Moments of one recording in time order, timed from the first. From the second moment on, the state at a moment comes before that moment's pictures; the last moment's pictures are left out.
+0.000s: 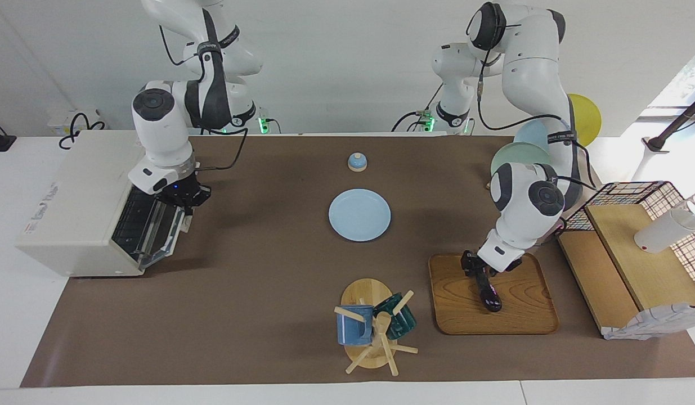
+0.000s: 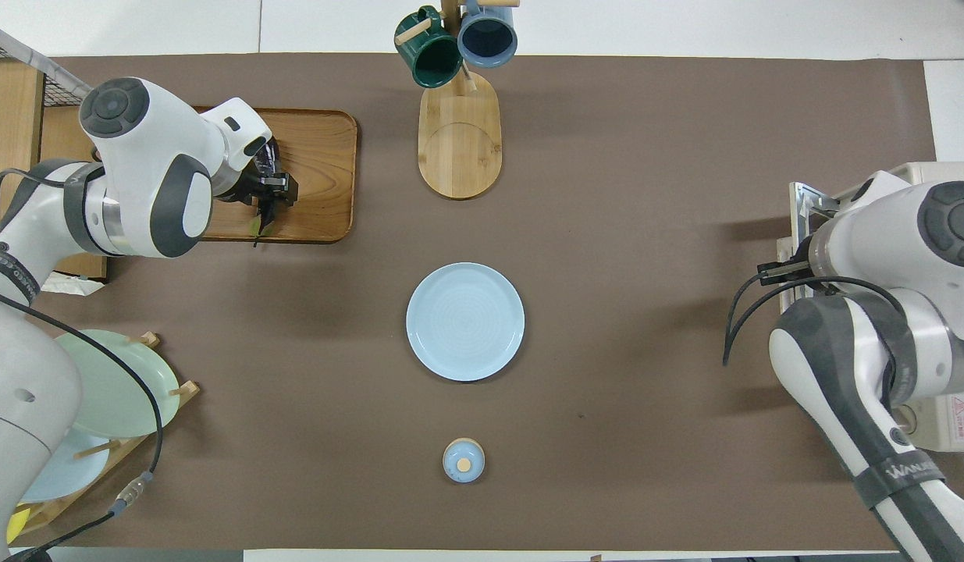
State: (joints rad) left arm -0.07 0.52 -0.13 -1.66 0.01 2.21 -0.06; right arm -0.03 0.01 0.06 -2.17 -0.18 2.20 -0.01
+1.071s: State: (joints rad) left arm -0.09 0.34 -0.14 -1.62 -0.12 1.97 -0.21; right arm -0.02 0.15 0.06 -2.25 -0.16 2.42 0.03
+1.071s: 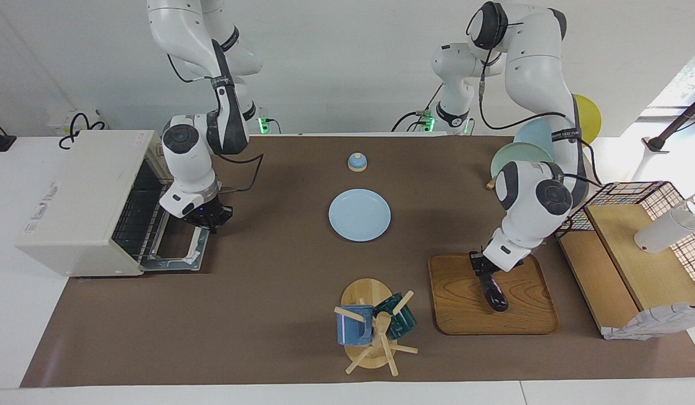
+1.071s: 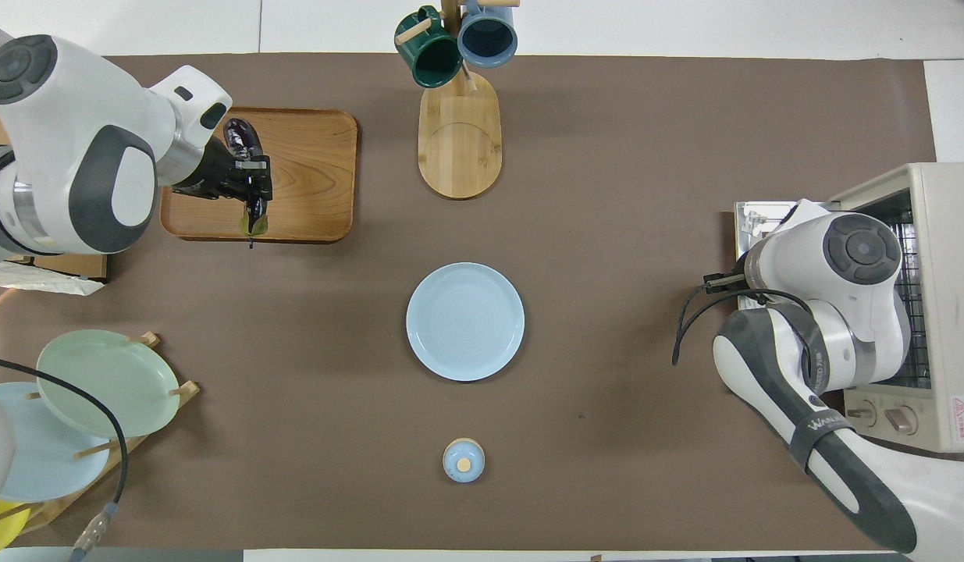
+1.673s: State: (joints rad) left arm -0.50 0.22 -0.15 -1.84 -0.12 2.16 -0.70; right arm 0.08 0.15 0.06 -2.24 -0.13 2.39 0.17
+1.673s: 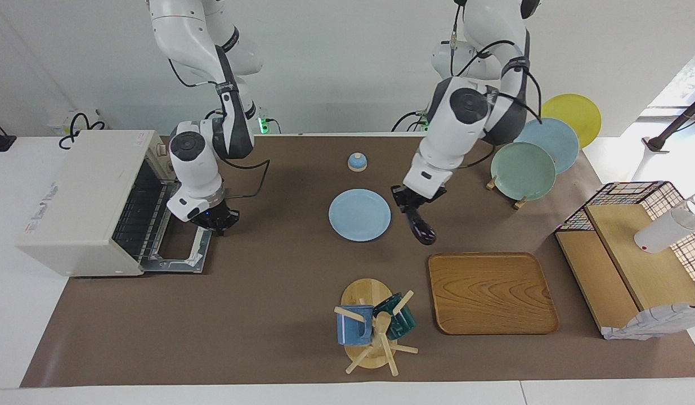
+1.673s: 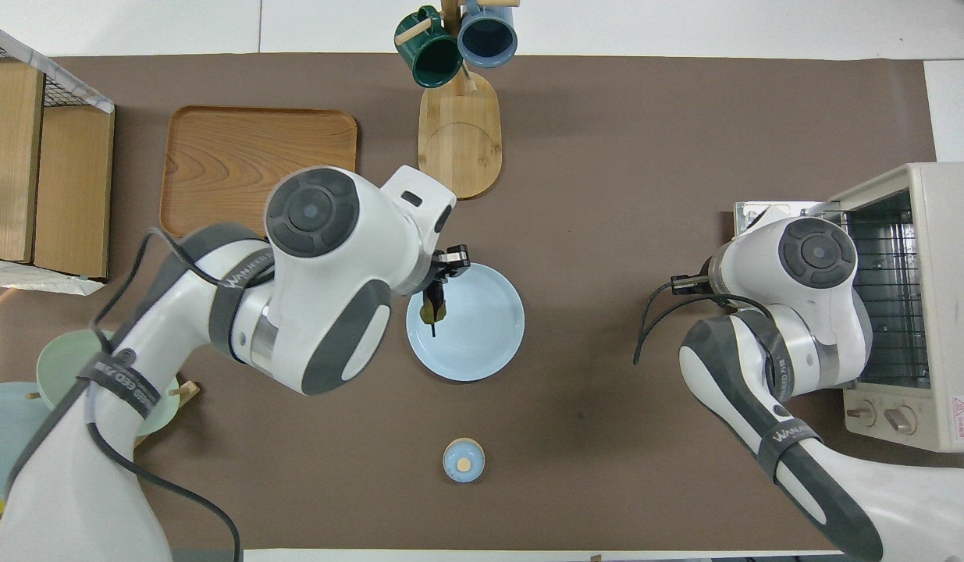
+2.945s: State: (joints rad) left arm -0.65 0.26 -0.13 -2.05 -0.12 2.41 -0.76; right arm 0.11 0.15 0.06 -2.18 -0.08 2.35 0.17
